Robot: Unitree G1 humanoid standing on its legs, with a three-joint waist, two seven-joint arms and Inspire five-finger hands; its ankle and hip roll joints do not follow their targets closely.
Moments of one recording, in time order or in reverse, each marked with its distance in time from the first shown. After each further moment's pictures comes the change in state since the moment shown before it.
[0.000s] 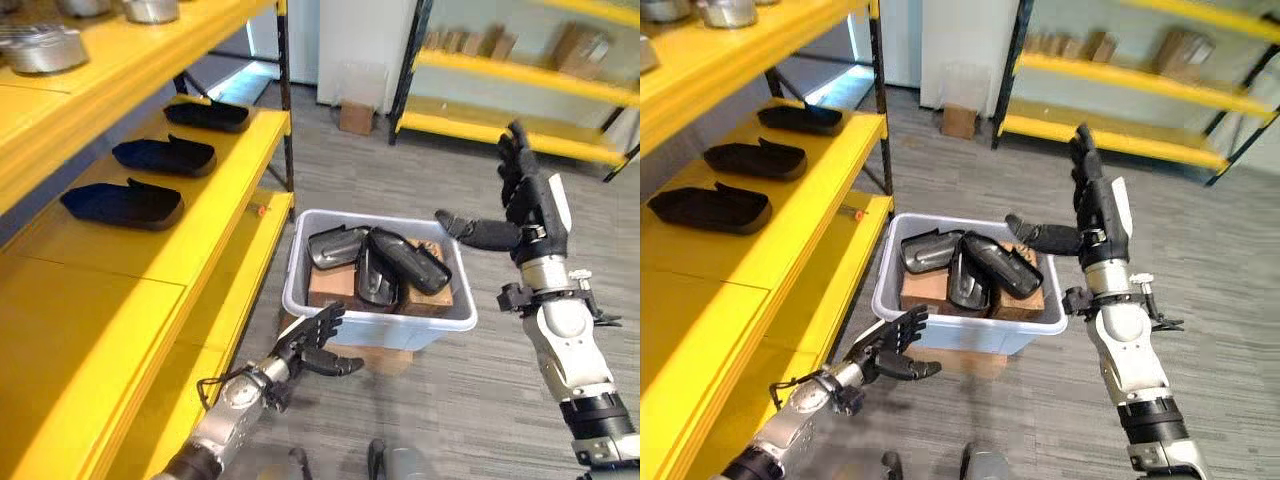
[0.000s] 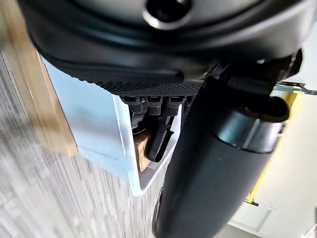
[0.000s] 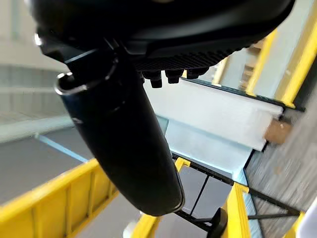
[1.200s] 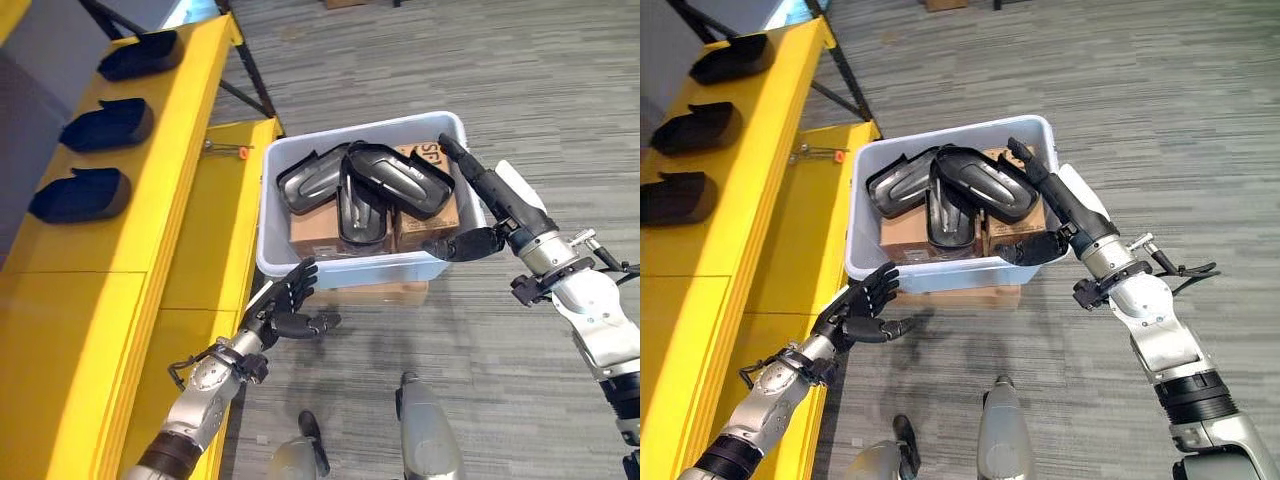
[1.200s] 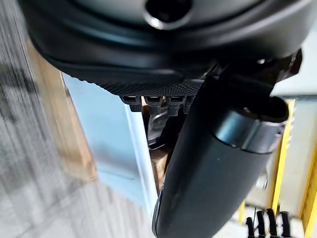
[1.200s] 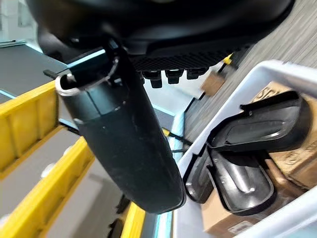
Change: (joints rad) left arm -0.043 0.005 0.127 -0.085 -0.117 -0.068 -0.002; right arm -0.060 -0.206 0.054 0.003 -0.169 0.091 0.199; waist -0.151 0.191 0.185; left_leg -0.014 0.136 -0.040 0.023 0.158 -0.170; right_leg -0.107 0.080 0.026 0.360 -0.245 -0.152
